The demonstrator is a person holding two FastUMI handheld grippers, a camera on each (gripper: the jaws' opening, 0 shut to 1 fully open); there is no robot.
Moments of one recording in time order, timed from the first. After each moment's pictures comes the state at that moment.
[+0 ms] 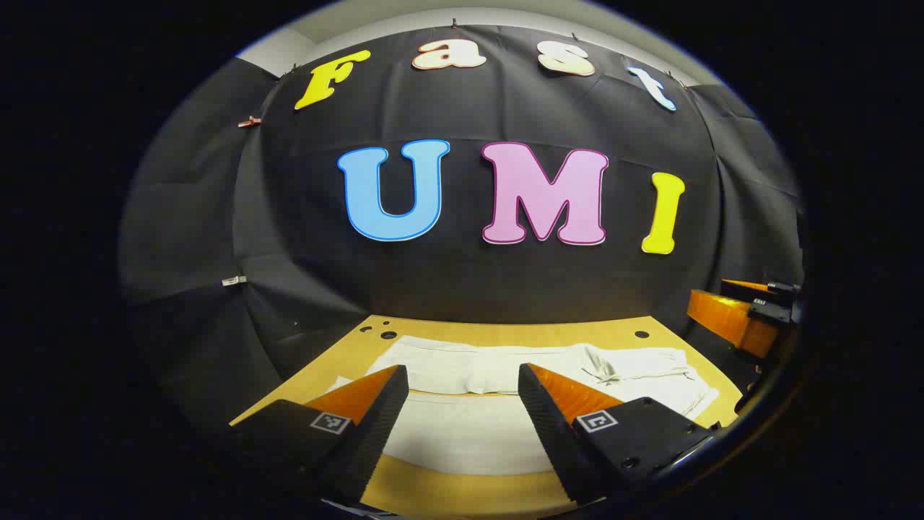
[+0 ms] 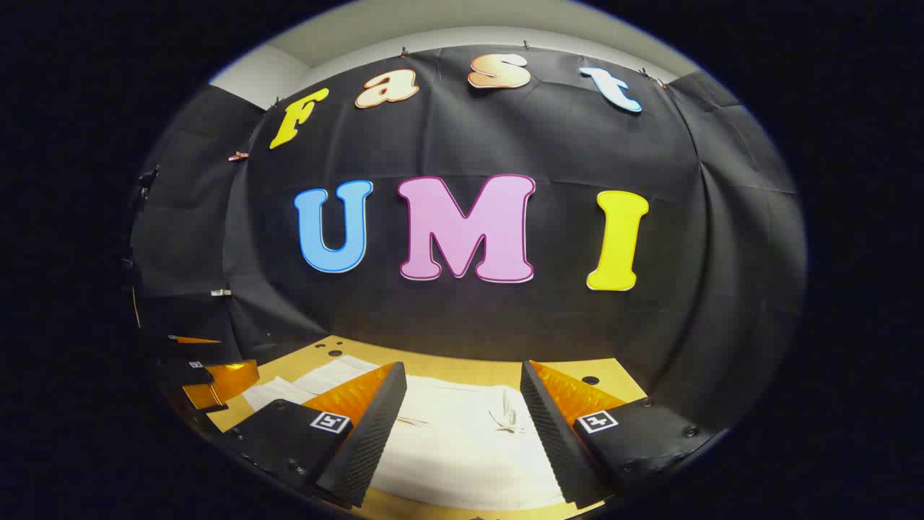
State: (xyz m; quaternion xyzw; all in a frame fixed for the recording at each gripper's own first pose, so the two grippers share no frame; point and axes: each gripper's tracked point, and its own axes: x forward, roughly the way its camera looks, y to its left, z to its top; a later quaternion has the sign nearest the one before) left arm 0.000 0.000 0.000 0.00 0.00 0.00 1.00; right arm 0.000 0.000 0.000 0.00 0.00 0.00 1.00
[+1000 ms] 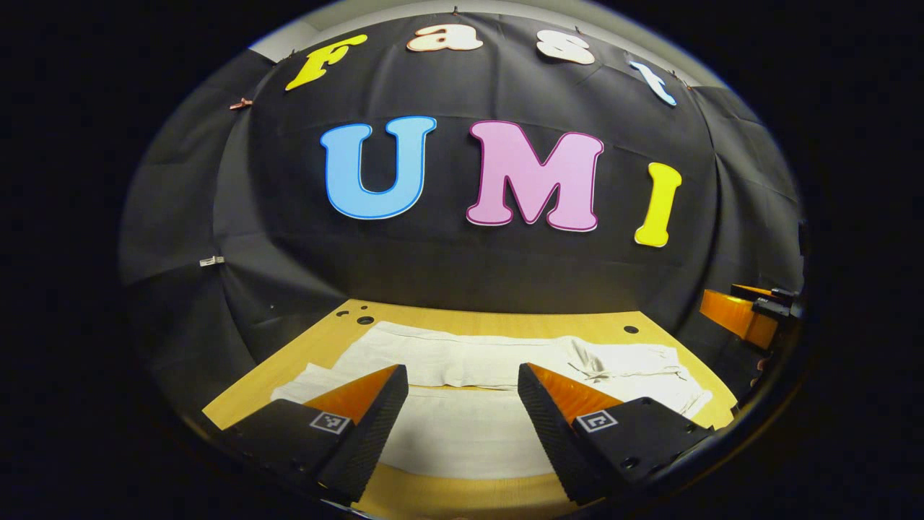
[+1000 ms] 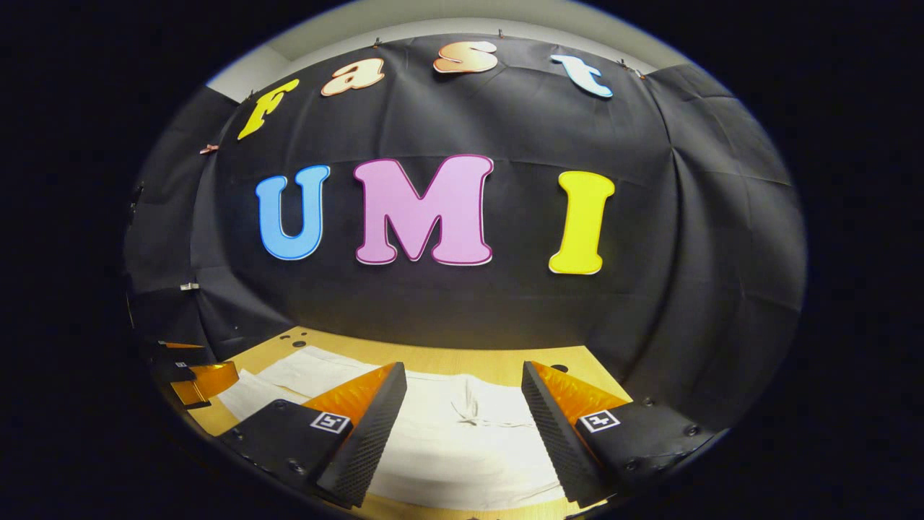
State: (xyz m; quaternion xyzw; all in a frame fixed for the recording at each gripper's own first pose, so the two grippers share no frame) left arm 0.025 -0.018 -0.030 -0.02 0.02 -0.02 1.00; right arm 0.015 -0.044 -0.029 0.00 0.03 -0.04 1.00
